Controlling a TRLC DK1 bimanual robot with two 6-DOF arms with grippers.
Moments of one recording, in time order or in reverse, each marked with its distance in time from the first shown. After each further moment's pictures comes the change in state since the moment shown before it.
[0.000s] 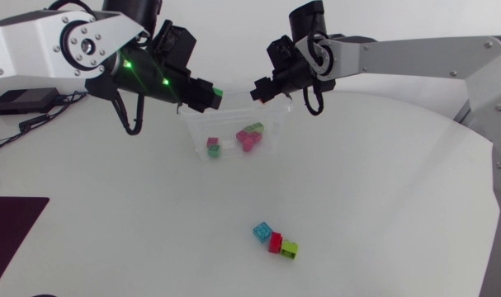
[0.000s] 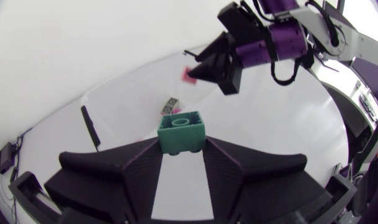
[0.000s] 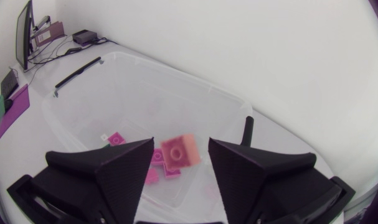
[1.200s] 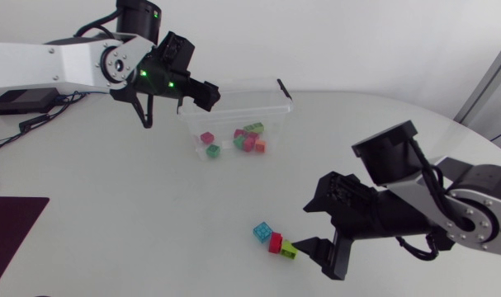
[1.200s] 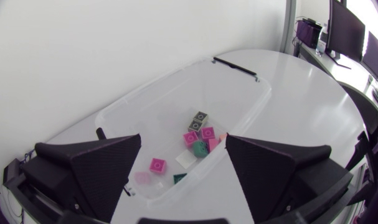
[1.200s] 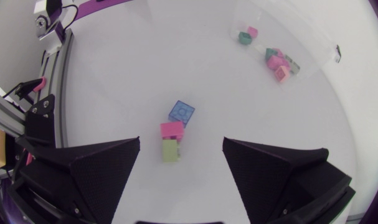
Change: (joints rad) left arm 0.095 0.162 0.034 0.195 0.028 0.116; right arm 0.172 -0.918 -1.136 -0.159 -0.193 -0.301
